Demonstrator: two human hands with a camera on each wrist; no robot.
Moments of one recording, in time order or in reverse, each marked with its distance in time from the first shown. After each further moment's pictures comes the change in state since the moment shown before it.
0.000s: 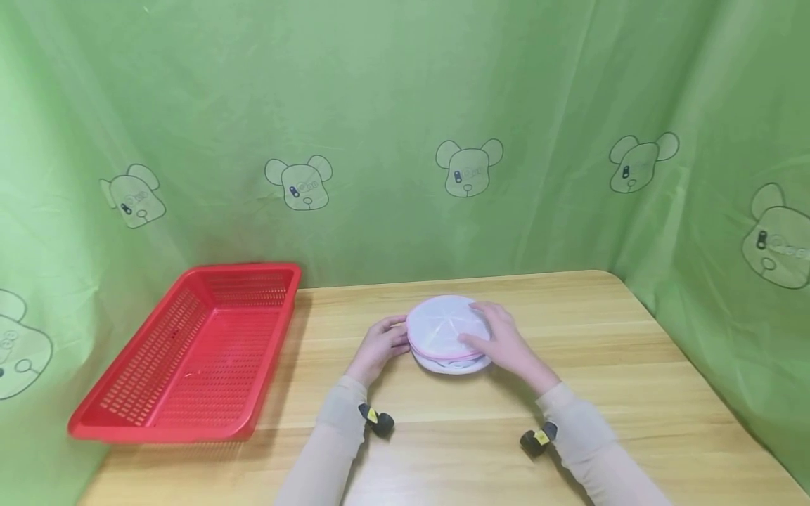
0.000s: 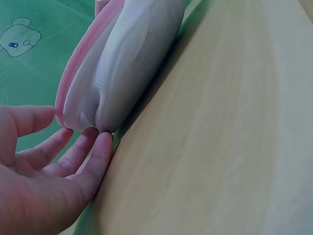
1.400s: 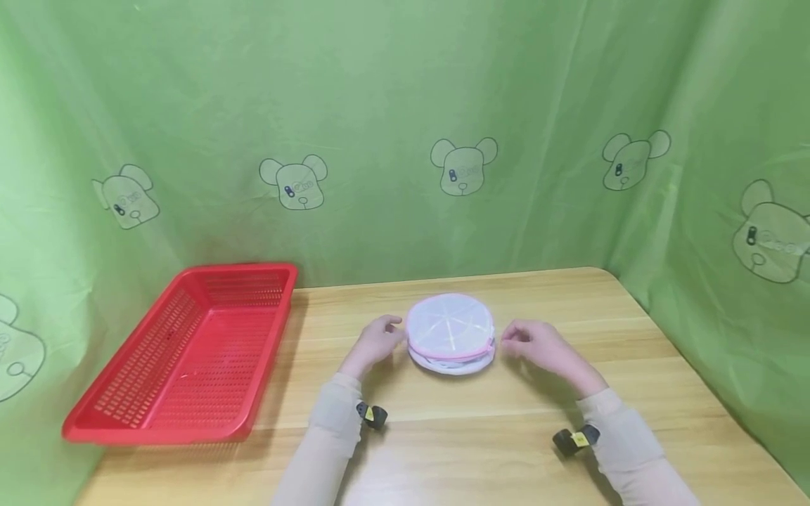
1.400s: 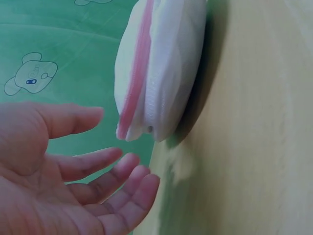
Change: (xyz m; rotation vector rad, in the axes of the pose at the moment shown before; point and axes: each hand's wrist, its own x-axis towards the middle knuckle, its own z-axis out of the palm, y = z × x) left_hand -0.024 0.037 0.008 0.613 0.022 0.011; right_hand -0.032 0.018 -0.059 0.012 -0.202 0.147
